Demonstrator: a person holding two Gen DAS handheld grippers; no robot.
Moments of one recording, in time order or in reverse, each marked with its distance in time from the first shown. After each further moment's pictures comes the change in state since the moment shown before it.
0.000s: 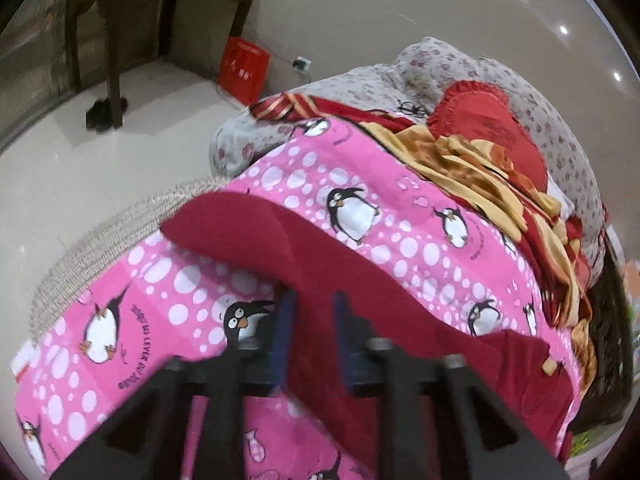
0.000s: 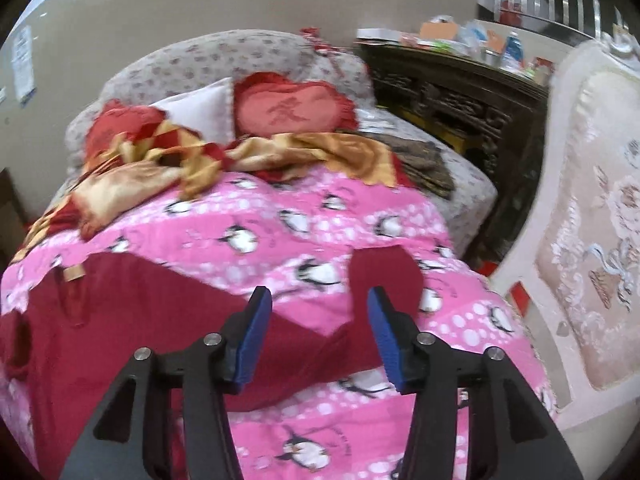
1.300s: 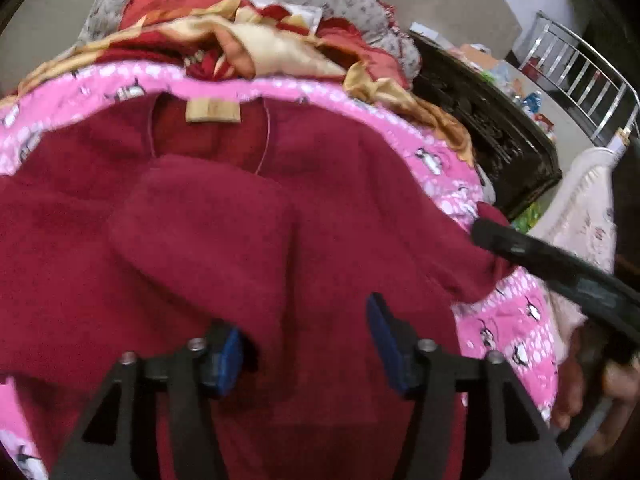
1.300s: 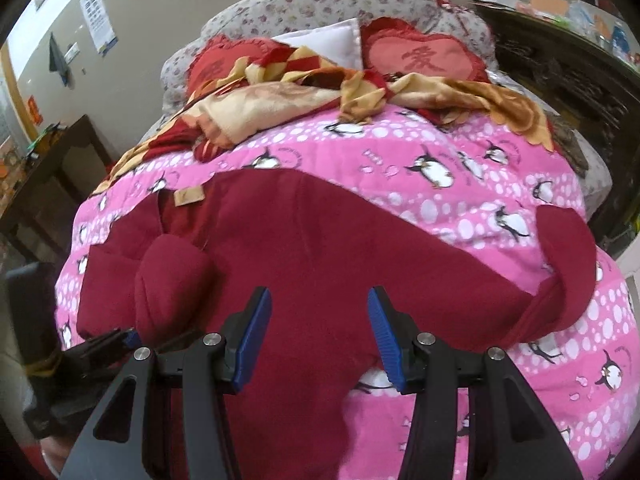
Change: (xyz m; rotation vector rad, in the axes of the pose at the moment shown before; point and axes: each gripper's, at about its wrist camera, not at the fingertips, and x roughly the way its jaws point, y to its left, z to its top) left arm -0.038 -0.257 -0.261 0.698 0.213 -0.486; right arm 0.029 0.126 -0.041 -0.125 0.169 0.342
